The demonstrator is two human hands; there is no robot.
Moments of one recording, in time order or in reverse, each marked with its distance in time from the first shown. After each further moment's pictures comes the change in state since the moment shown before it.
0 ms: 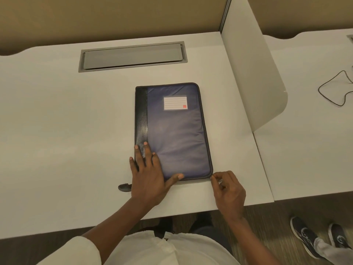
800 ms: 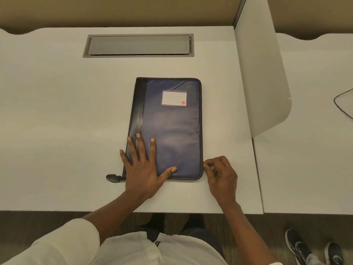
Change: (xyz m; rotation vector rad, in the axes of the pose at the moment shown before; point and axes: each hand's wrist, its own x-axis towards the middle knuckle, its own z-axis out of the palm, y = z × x) left_hand 0.006 0.024 0.018 0.063 0.138 -0.105; right_hand 0.066 0.018 0.000 0.128 -0.160 -0.137
